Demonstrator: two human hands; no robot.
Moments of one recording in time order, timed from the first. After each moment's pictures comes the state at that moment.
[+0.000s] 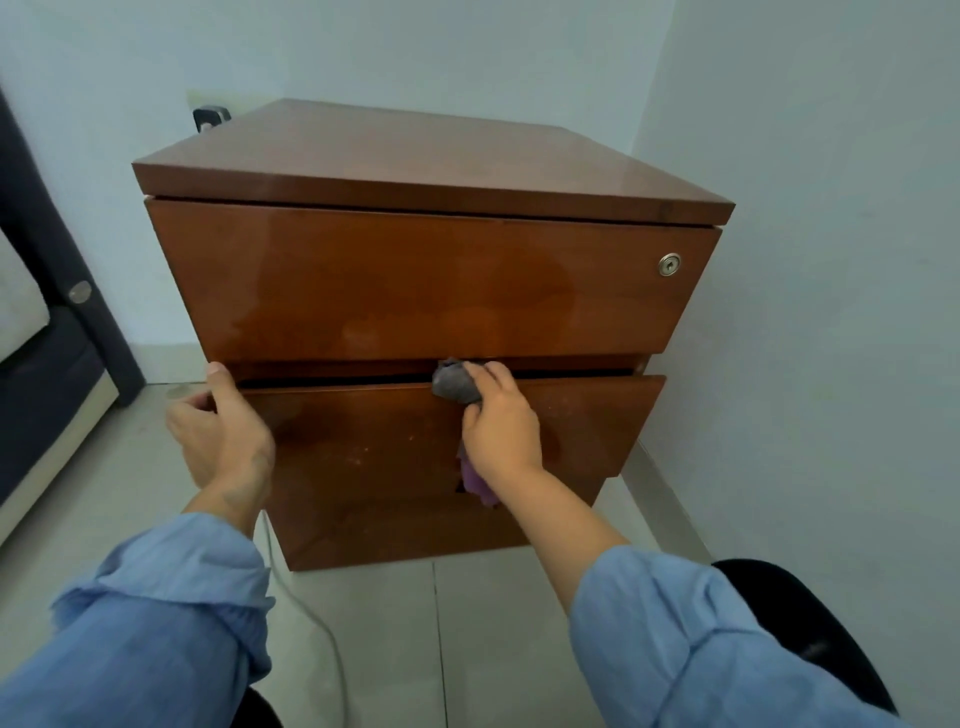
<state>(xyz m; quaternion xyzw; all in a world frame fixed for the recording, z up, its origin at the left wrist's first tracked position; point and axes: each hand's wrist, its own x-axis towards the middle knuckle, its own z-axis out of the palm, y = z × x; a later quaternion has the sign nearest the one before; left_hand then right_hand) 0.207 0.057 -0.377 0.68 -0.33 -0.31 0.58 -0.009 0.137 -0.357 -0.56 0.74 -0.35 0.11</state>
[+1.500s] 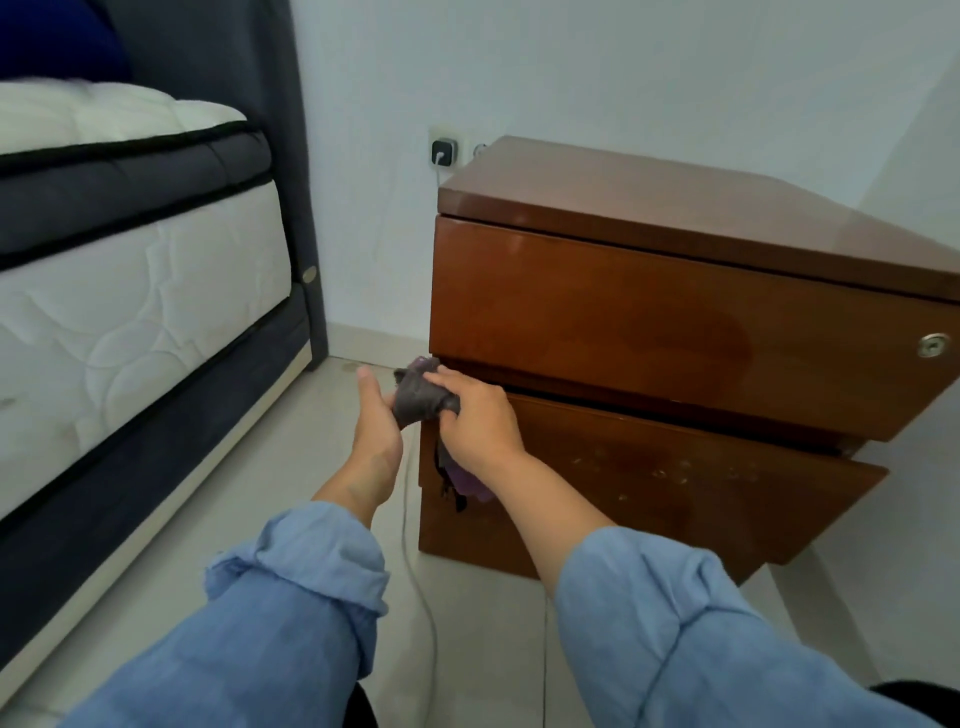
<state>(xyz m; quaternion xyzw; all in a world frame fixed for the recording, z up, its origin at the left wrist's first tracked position) 0.264 0.083 -0.361 0.53 -0.34 -0.53 0.57 0.164 0.085 -0.345 -0.72 0.58 -0.33 0.18</state>
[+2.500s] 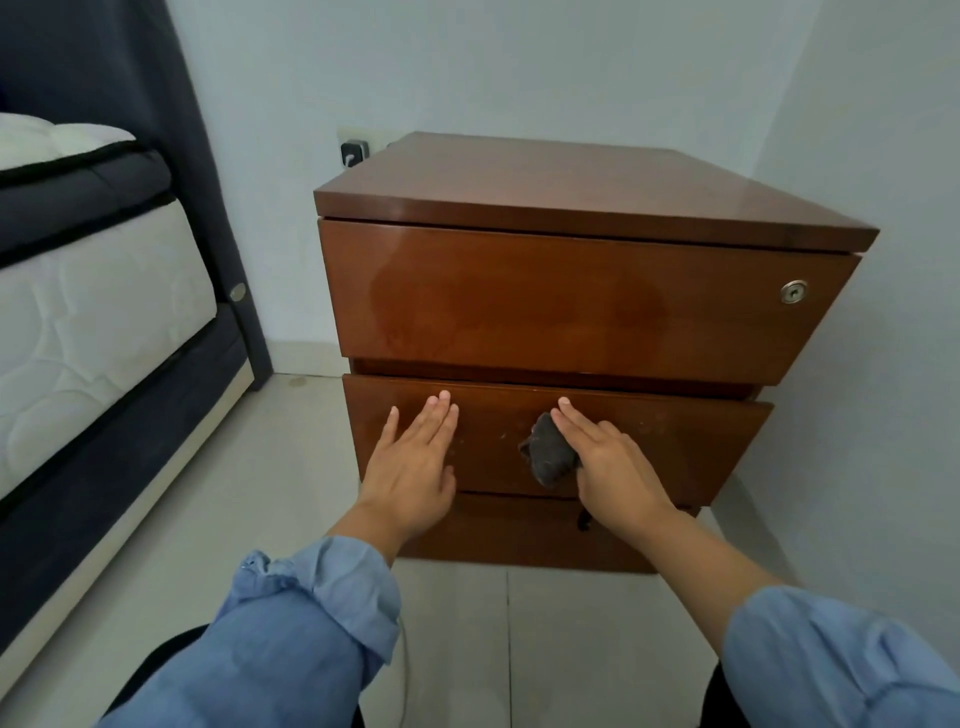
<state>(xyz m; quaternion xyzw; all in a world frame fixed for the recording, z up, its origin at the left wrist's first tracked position) 0.197 0.112 -0.388 0.50 -0.85 0.02 0.13 -0.033 0.162 -0.369 -0.74 0.66 -0.13 -0.01</state>
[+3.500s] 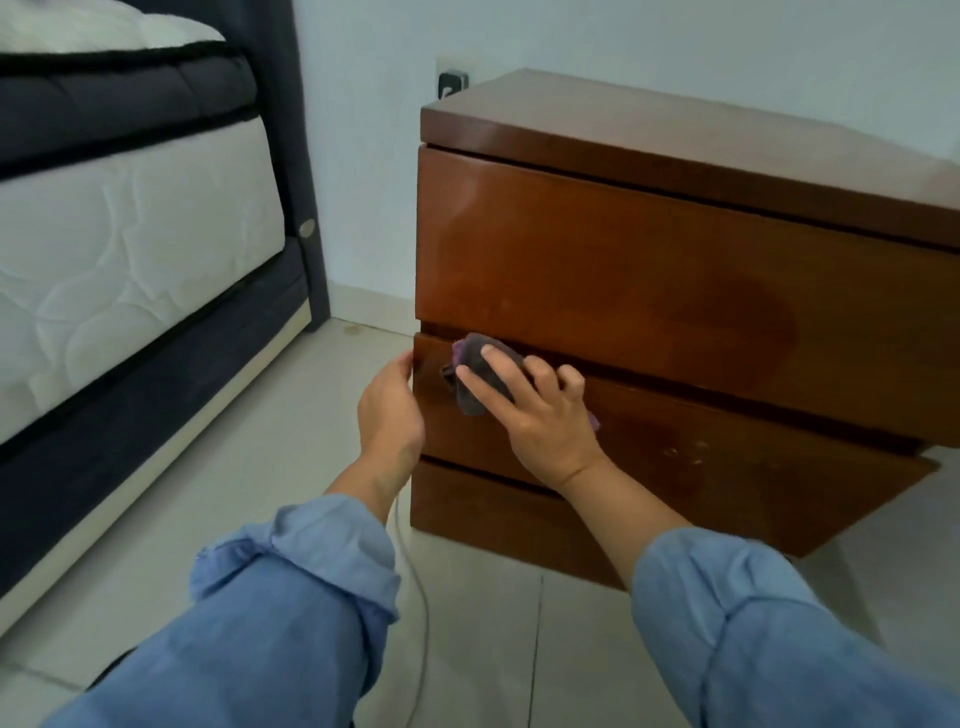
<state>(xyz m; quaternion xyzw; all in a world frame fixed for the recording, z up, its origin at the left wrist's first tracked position) 0.233 0.059 -0.395 0.60 -0.35 -0.43 0.58 0.066 0.057 -0.405 -0.80 0.41 -0.19 -0.39</state>
